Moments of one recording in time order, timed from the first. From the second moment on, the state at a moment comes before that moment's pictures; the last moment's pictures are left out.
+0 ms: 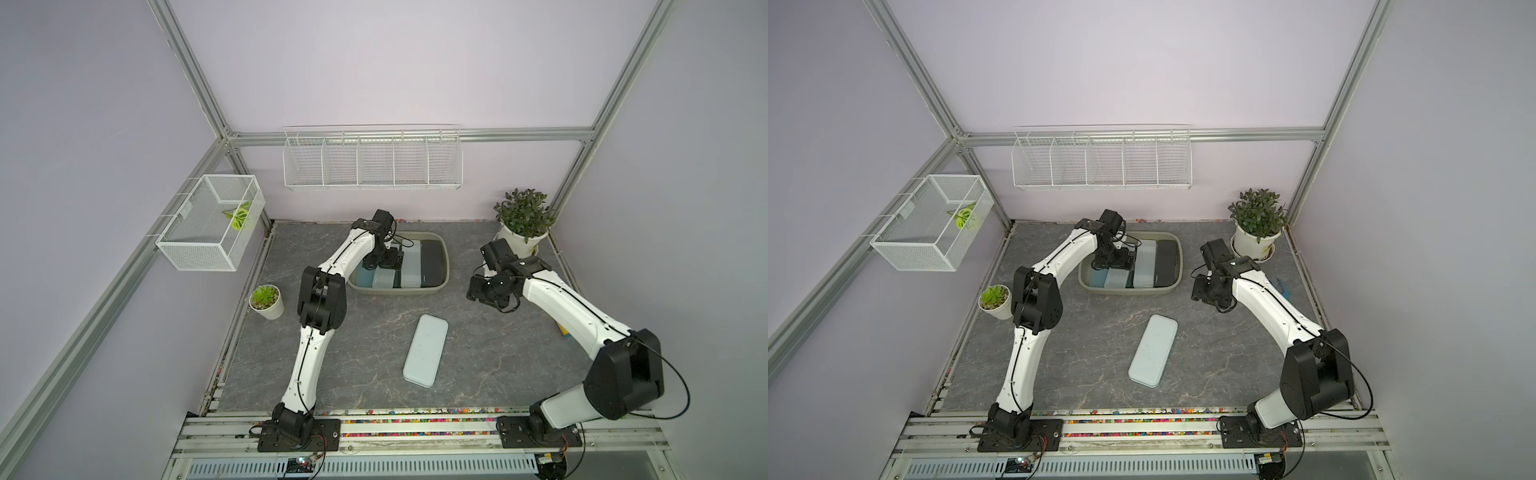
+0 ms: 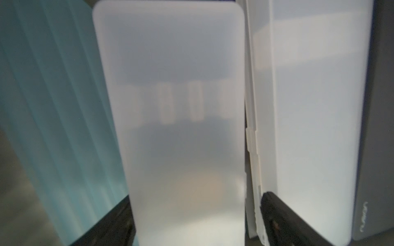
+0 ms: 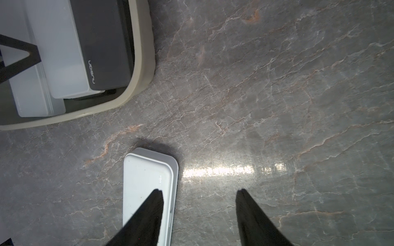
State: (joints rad) left arm -0.46 2.40 2.21 -1.06 0.15 -0.19; right arm 0.35 1.51 1.24 -0.94 -0.07 0.58
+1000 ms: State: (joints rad) left arm -0.46 2.33 2.15 -0.98 0.25 -0.27; right arm 0.35 1.50 1.22 -0.94 -0.07 0.58
